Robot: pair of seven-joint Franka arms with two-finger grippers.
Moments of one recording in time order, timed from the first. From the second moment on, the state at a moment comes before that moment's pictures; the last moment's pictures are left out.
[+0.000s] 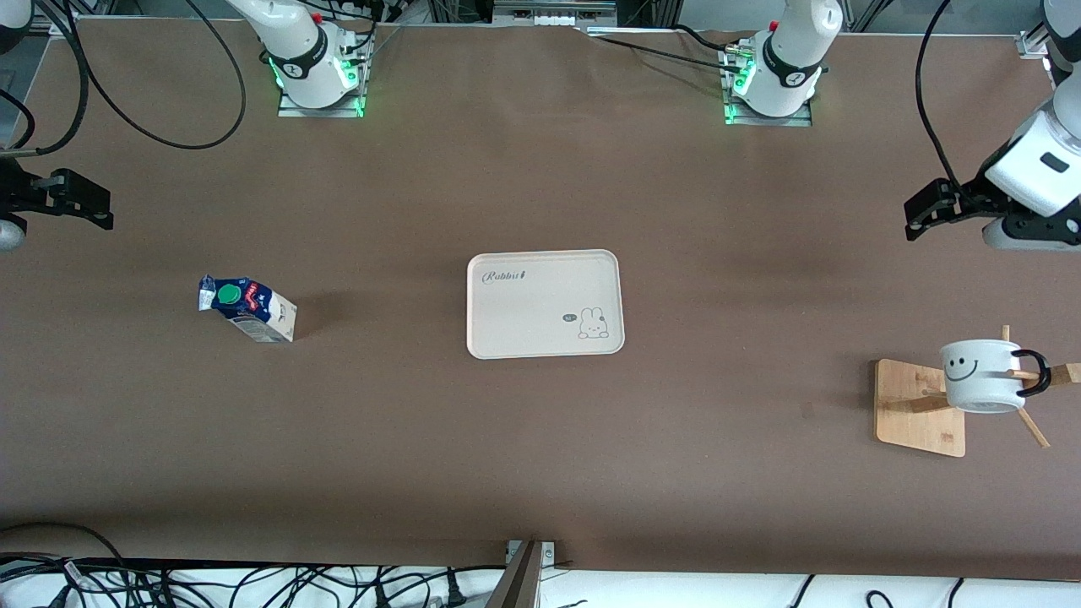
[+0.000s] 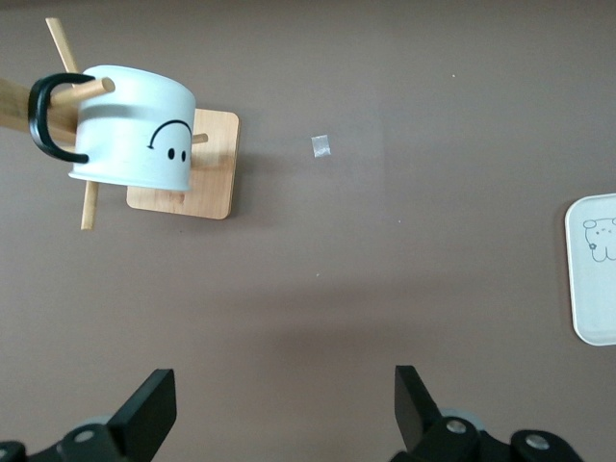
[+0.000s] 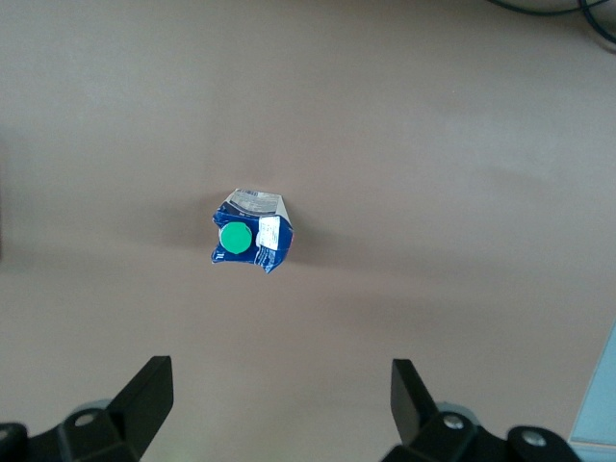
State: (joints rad) left arm -0.05 -0.04 0.01 -1.73 0.06 1.73 0.01; right arm -0.06 0.15 0.06 -1.39 -0.11 1.50 -0.16
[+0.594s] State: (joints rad) left arm -0.07 -0.07 0.00 -1.75 0.06 1.67 0.05; right arm -0.06 0.15 0.06 -1.40 -0.02 1.47 0.01
